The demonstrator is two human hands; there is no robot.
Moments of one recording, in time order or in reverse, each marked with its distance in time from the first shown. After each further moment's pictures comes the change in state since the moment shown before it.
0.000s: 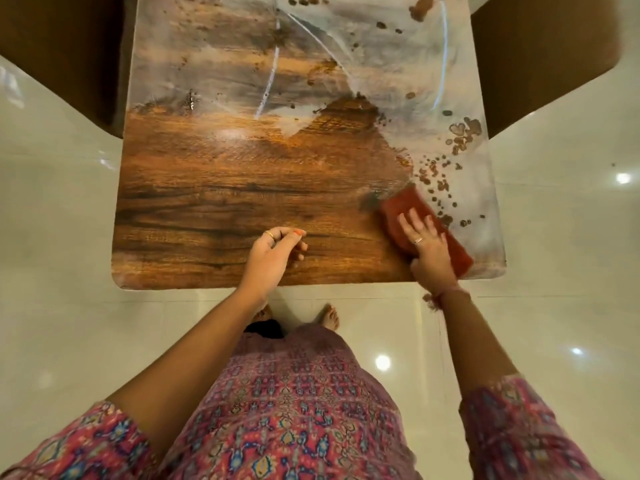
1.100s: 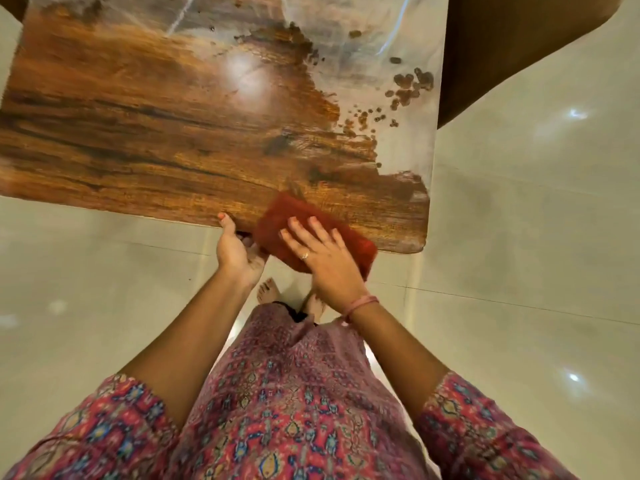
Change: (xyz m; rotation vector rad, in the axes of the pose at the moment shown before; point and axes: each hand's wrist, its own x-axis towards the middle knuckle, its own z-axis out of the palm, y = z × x) left_hand -0.004 -0.104 0.174 -0.856 0.386 -0.230; right_hand -0.061 0.062 0.015 -0.066 -0.151 -0.583
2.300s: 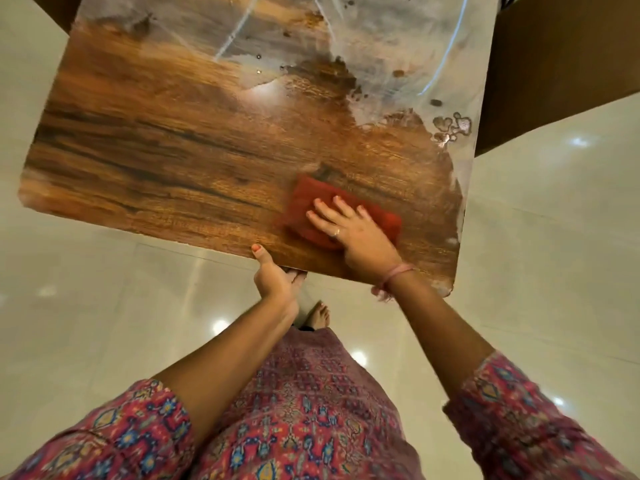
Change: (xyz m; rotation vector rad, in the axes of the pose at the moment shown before) left_hand 0.002 0.001 0.017 -0.009 0.285 -0.021; right_hand 0.095 0.031 -0.050 -0.140 -0.115 -0.143
